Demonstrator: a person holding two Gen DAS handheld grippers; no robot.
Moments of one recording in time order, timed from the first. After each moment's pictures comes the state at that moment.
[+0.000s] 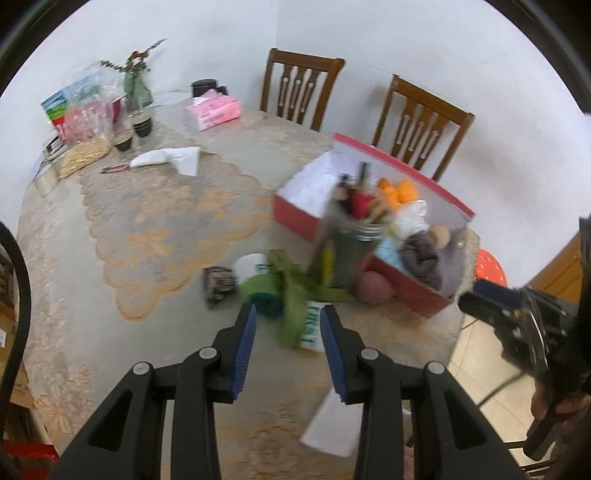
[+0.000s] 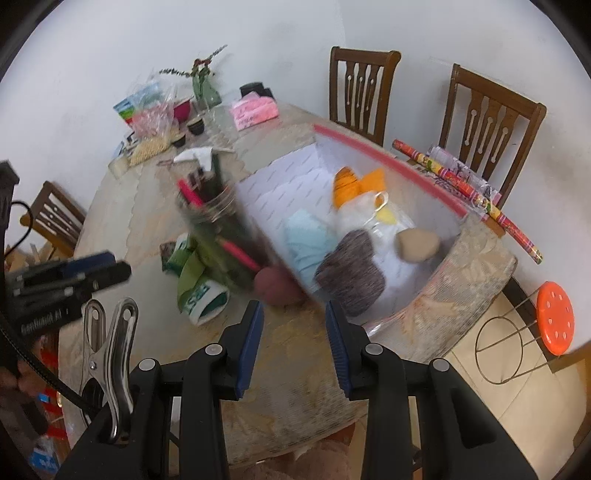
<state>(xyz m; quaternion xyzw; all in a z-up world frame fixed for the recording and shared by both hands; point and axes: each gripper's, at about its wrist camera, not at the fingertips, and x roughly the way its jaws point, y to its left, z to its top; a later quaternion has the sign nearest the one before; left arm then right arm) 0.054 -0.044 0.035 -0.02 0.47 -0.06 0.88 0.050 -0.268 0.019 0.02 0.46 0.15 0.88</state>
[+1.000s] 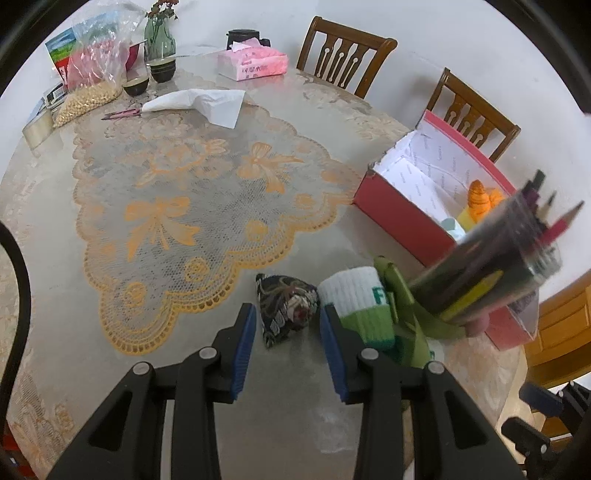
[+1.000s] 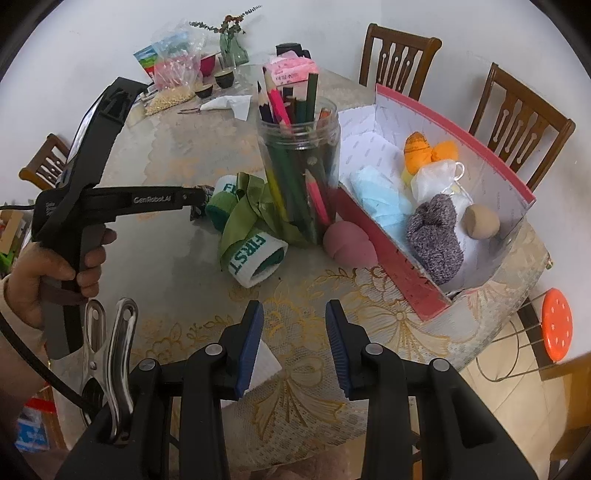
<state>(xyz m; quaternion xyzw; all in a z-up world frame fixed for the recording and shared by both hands) 0.140 0.021 -0.055 -0.06 0.51 -0.04 0.85 0.038 -0.193 -0.016 -0.04 0.50 0.17 0.85</state>
